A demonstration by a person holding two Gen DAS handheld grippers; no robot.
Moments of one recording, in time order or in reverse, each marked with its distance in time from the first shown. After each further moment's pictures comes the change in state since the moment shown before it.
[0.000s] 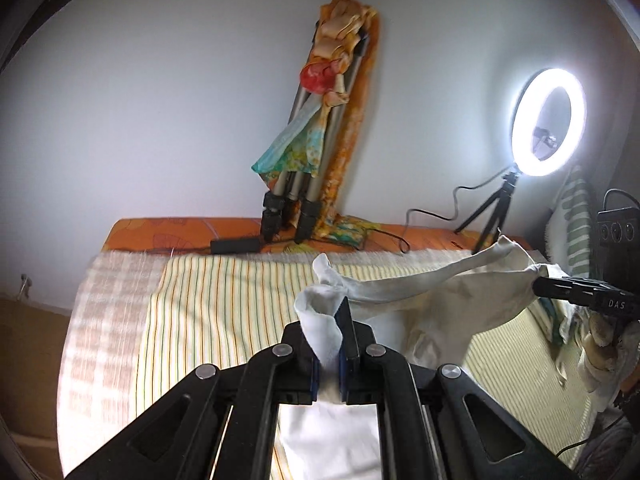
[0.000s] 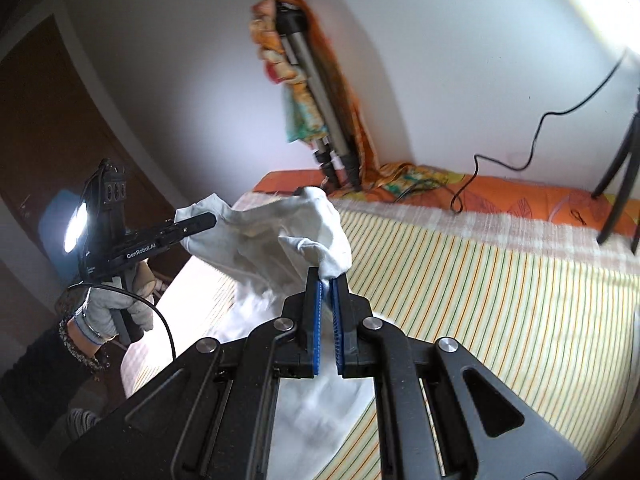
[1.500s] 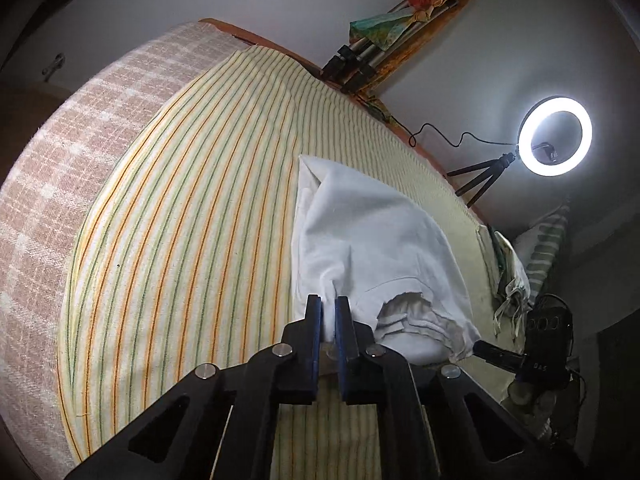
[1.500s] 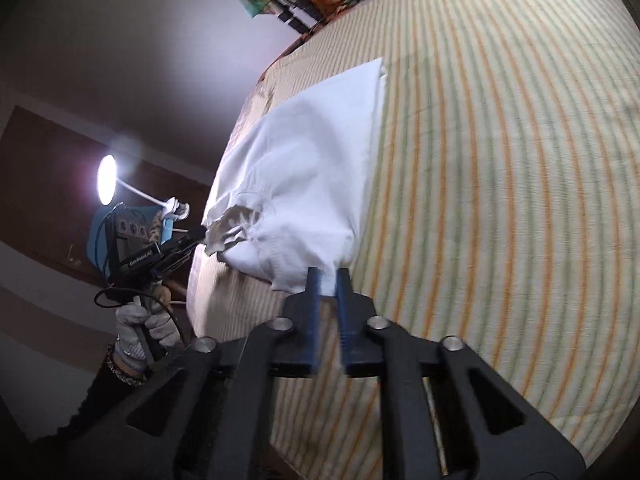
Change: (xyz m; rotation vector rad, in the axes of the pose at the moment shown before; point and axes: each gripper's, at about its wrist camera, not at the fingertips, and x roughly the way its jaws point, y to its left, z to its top) left arm -0.082 0.028 -0.168 -0.466 0.221 -0.134; right arm -0.011 -0.011 -0.198 0.410 0.198 0.215
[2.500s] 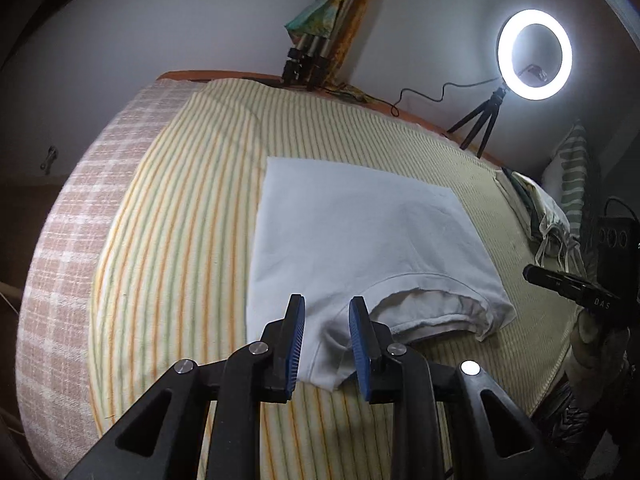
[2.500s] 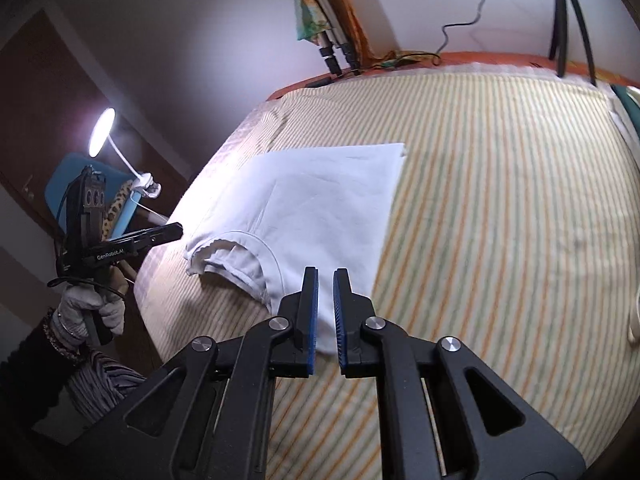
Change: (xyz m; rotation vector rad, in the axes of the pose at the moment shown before) left arm 0.014 -0.055 -0.028 0.312 0.009 0.212; right arm 0.000 0.061 0.010 -0.332 -0.078 -0.254
